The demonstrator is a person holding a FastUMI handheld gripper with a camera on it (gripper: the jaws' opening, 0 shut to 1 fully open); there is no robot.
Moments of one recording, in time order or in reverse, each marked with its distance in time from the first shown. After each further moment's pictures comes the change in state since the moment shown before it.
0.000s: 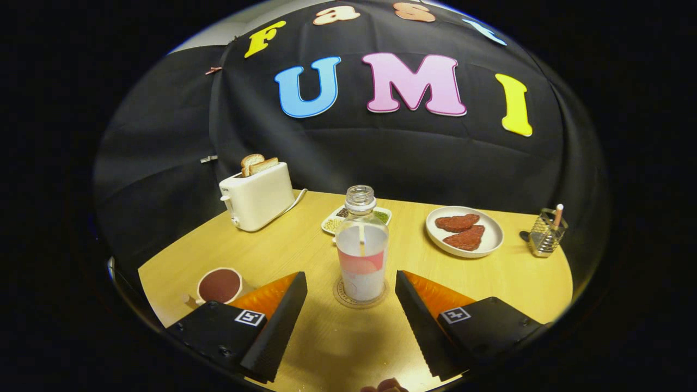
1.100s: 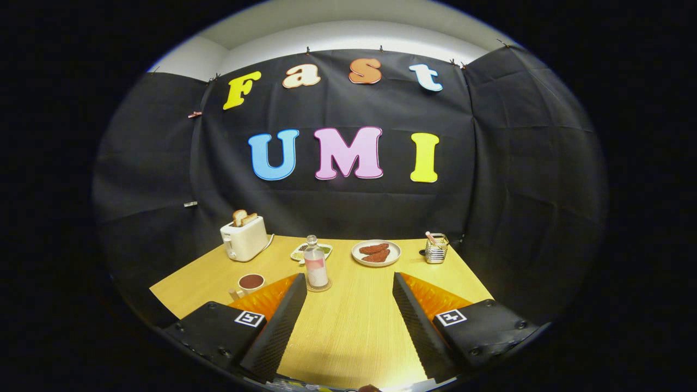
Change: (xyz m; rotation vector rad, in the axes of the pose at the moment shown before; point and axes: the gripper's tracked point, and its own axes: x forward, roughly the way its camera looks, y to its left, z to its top) arm -0.297 -0.024 0.058 0.072 -0.242 -0.246
